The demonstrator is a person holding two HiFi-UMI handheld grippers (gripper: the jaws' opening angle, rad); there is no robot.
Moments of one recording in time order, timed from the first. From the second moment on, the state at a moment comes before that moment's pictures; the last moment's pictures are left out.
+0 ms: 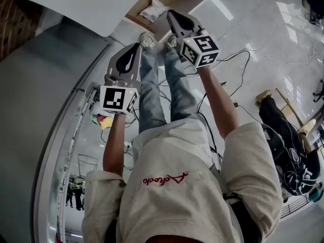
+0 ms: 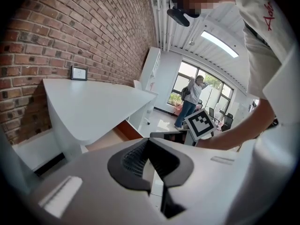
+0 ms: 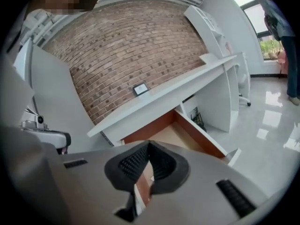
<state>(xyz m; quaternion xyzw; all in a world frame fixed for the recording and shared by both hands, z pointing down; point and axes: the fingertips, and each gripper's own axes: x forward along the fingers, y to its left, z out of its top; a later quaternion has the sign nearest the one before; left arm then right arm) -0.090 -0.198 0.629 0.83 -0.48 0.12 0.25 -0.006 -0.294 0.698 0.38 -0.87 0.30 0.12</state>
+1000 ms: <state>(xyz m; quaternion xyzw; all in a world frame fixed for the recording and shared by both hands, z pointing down) -0.068 -0.279 0.419 0.86 -0.49 0.07 0.12 0.105 -0.302 0.423 0.48 -0.87 0.13 0.02</state>
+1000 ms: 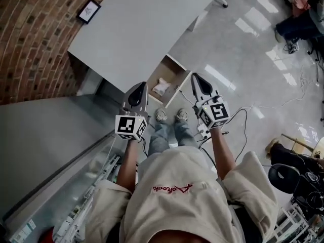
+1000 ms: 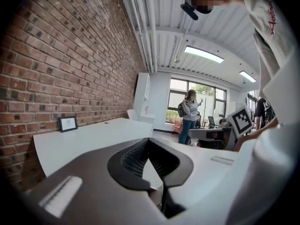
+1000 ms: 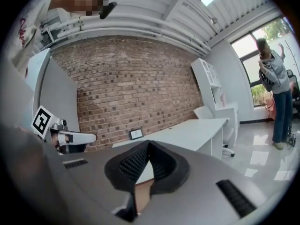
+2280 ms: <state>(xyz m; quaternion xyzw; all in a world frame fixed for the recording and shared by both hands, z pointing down) -0.101 -0.331 0.316 0.85 -0.53 0.02 0.03 0.160 -0.331 0.313 0.54 -0.84 0.04 0.01</state>
